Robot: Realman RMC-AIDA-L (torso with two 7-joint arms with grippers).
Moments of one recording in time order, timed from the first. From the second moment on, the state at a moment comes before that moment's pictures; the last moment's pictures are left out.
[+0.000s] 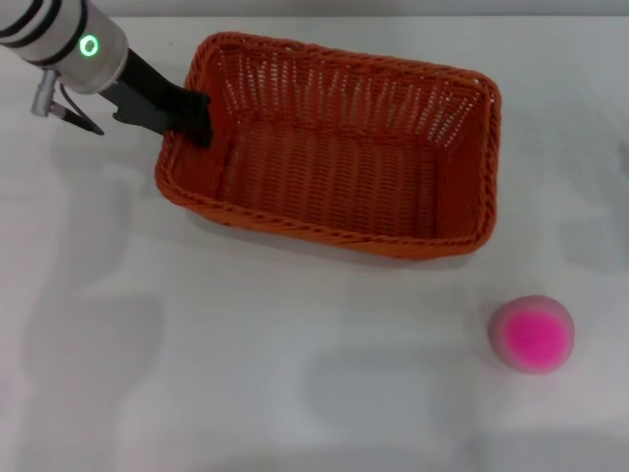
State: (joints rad) left arm -1.08 -2.07 -2.19 -0.63 2.75 -1.28 0.37; right arm 0.22 1.99 -0.56 -0.35 1.77 1.11 -2.15
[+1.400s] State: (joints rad) left arm -1.01 -2.08 -2.10 -0.62 2.59 -1.22 0.26; right arm 0.23 1.98 -0.56 -0.35 1.77 1.11 -2.15
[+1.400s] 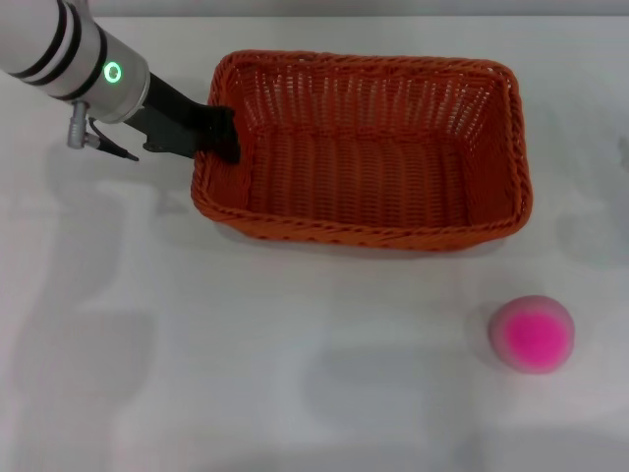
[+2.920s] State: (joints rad) left arm -0.90 -2.08 -1.96 -0.88 2.53 -1.28 0.16; right arm 0.27 1.98 -0.56 -0.35 1.77 1.06 -2.15
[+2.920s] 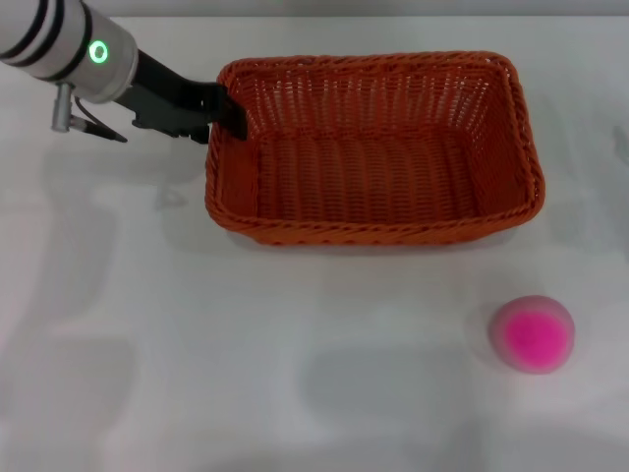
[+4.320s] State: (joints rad) left arm -0.46 -2.07 -2.11 -1.54 2.58 -1.42 0.13; right arm 0.22 1.92 -0.56 -0.41 1.75 1.20 -2.02
